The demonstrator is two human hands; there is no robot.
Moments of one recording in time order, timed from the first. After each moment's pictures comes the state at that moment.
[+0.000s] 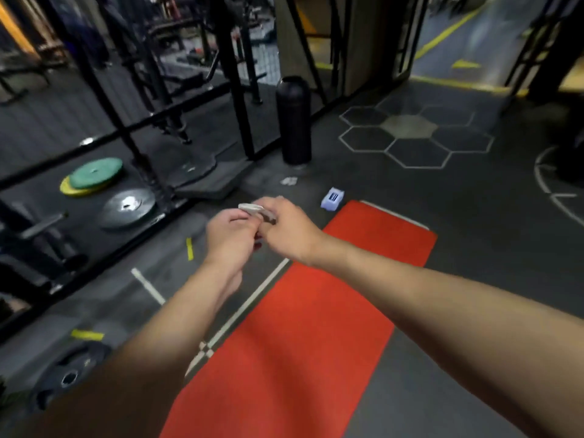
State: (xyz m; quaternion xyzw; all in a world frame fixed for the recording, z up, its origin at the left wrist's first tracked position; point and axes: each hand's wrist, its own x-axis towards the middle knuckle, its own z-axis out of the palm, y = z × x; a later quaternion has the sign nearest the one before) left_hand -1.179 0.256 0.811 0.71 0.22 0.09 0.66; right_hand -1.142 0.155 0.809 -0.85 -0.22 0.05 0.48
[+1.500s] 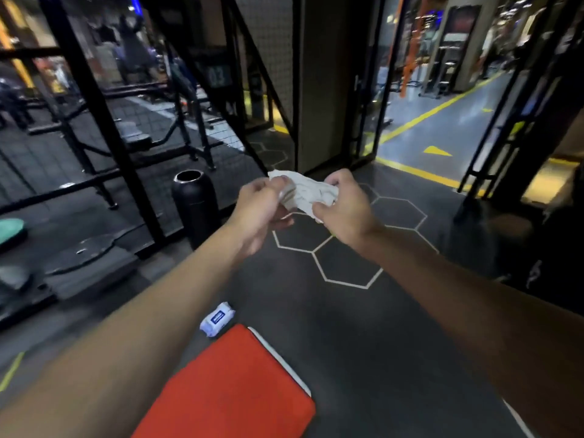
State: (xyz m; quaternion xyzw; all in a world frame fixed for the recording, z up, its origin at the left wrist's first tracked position) left_hand -0.455 -0.431 1.019 0.66 0.10 0.05 0.75; right_hand -0.432 -0.580 1.012 -0.87 -0.13 -0.12 0.46
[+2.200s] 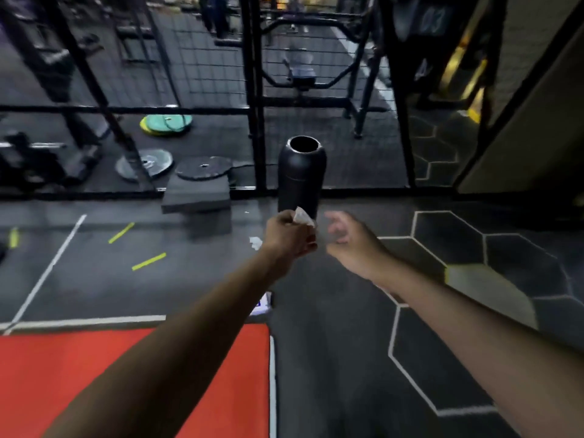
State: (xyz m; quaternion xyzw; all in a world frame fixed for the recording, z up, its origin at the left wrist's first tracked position) left_hand -0.091 -0.311 0.872 0.51 0.40 0.23 0.73; right_hand 0.003 -0.414 0.888 -0.78 -0.41 0.28 0.39
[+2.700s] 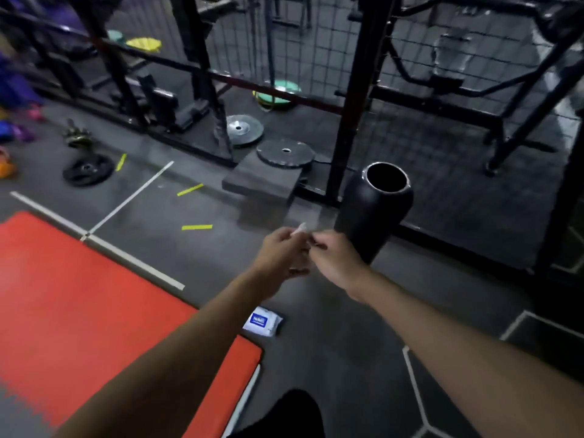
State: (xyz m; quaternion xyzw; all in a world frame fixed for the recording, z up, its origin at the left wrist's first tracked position) left_hand 0.082 -0.122 0.804 0.37 0.55 0.32 0.68; right_hand 0.199 -0.147 0.818 -0.63 -0.57 0.41 0.31
